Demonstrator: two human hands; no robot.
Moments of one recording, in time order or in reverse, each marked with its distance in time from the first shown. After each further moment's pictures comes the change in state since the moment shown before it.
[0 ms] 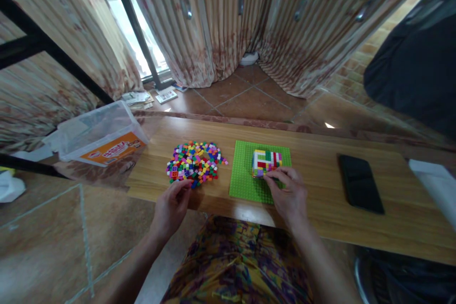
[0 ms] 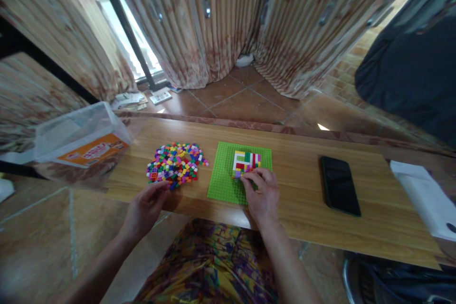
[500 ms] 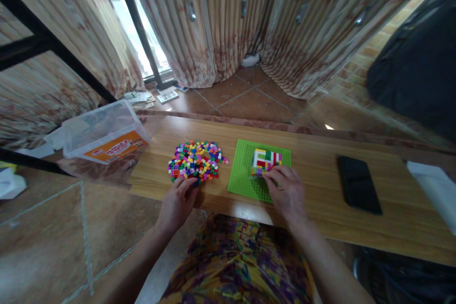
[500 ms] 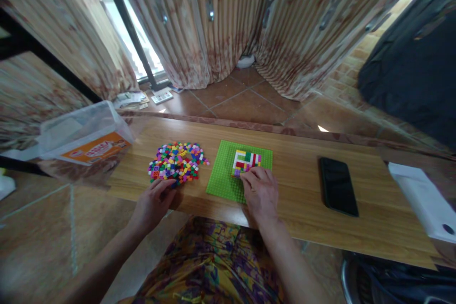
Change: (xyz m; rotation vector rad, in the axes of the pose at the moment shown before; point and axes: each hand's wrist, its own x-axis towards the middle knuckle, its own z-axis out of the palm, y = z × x) left_hand 0.005 0.002 0.007 0.262 -0.083 0.060; right_hand 0.006 0.001 -0.003 -0.258 -0.118 -0.166
